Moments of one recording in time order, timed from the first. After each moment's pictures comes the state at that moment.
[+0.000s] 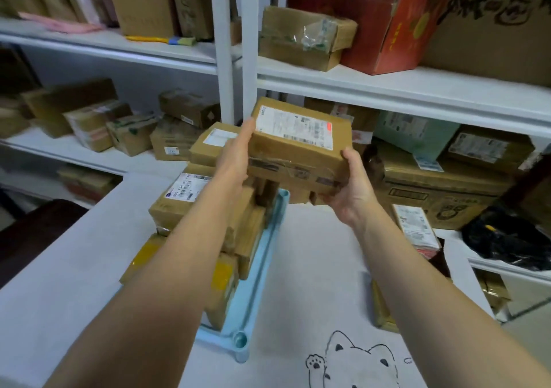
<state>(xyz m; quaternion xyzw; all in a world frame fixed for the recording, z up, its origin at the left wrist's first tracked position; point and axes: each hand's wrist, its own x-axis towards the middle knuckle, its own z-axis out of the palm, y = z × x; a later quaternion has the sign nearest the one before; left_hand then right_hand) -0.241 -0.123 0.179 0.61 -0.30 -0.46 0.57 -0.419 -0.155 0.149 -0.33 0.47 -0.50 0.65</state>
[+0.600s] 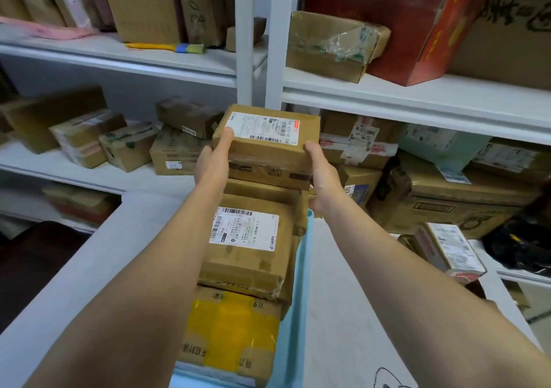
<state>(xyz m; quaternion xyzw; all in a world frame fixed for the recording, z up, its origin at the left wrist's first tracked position) -0.101 -0.199 0.153 0.70 -0.27 -0.37 0.55 -0.264 -0.219 0.156 -0.39 0.56 -0.43 0.58</state>
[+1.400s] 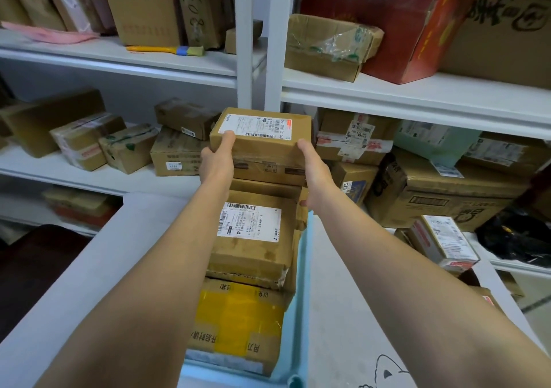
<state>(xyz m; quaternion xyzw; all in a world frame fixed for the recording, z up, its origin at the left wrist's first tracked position) -0.098 -0.187 0.159 0.69 -0.25 -0.39 0.55 -0.243 -0.207 0.163 -0.37 0.60 -0.40 0.59</state>
